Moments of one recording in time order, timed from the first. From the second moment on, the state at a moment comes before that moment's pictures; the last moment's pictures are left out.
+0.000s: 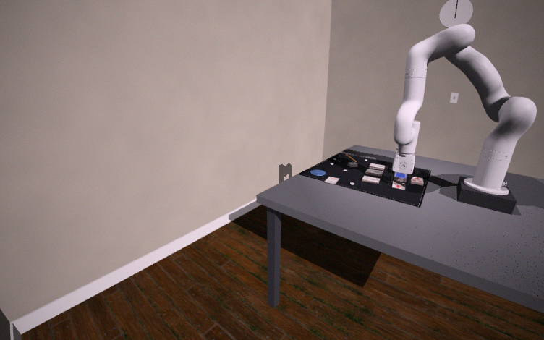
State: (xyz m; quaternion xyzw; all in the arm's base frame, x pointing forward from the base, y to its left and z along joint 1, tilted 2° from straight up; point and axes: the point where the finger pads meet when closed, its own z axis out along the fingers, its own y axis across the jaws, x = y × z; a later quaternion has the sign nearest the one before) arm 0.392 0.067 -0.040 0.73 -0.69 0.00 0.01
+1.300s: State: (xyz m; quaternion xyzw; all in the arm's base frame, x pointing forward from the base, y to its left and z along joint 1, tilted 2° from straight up) arm 0.392 0.067 -0.048 0.73 -0.69 0.00 0.01
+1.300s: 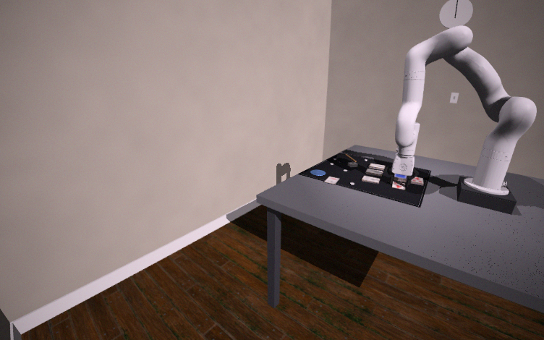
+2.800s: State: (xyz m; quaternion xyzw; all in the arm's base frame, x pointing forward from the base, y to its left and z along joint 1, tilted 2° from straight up) arm 0.392 0.066 -0.051 0.73 -0.69 0.00 0.01
